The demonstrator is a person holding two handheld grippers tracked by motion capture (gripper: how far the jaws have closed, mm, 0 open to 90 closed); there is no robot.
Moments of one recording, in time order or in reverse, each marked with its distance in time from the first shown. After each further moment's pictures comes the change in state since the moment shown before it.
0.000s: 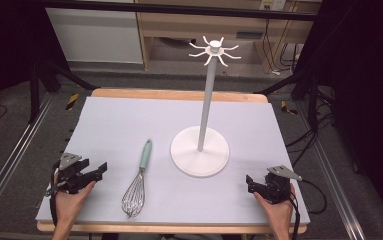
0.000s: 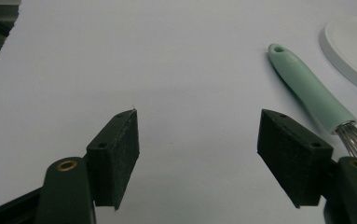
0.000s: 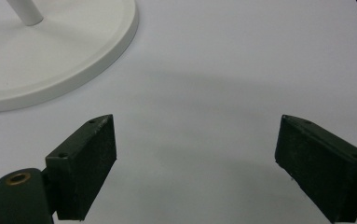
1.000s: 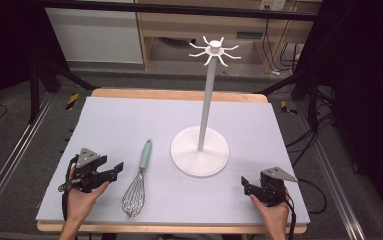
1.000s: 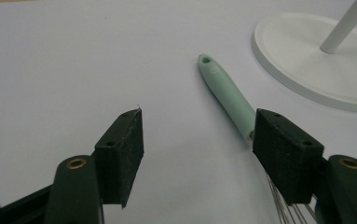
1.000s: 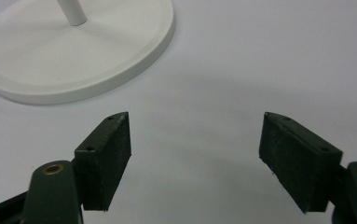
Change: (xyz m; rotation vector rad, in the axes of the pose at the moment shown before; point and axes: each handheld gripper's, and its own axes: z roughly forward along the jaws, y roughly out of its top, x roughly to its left) left arm -0.050 0.023 -0.004 0.011 -0.105 0.133; right arm 0.017 0.001 -0.008 -0.008 0.074 -0.027
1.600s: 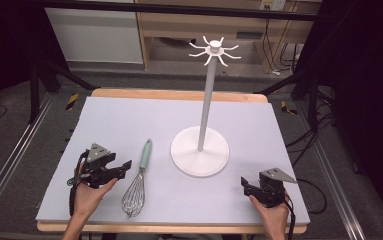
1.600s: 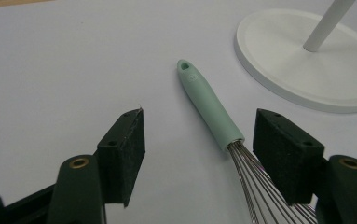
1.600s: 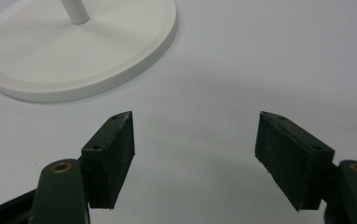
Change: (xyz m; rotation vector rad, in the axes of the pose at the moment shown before) left arm -0.014 0.016 0.012 0.035 -0.031 0.027; right arm 0.002 -0.002 0.000 -0.002 -0.004 -0.007
